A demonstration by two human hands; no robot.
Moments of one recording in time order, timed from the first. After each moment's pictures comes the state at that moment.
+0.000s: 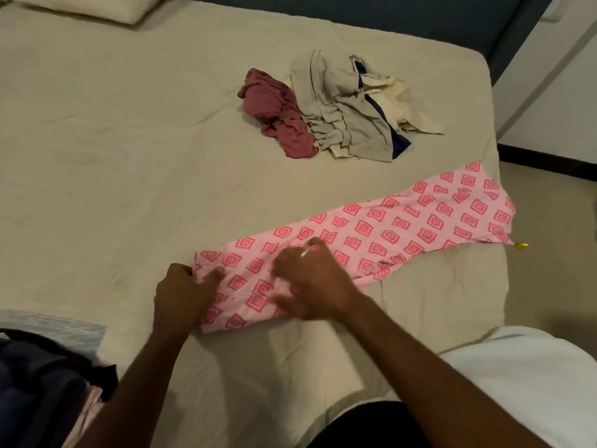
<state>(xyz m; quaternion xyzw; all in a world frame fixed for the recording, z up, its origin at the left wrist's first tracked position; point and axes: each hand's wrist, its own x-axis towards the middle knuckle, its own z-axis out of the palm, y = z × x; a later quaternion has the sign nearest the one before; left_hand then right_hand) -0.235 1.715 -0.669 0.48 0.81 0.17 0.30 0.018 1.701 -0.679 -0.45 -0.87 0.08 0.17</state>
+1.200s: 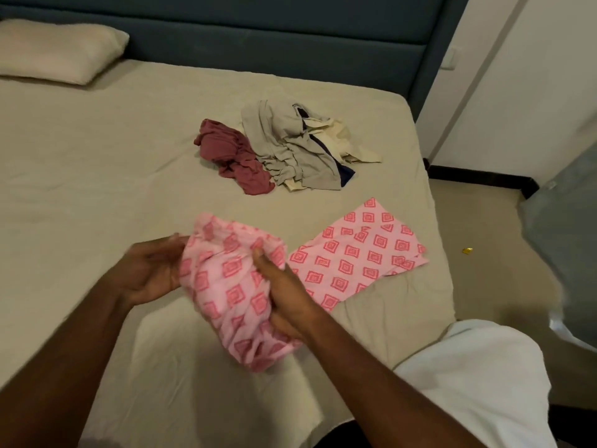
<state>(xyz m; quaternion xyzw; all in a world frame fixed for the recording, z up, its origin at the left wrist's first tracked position) -0.236 1.818 -0.617 0.39 0.31 0.24 0.83 -0.019 1.703 -0.628 -0.42 -0.20 0.70 0.54</state>
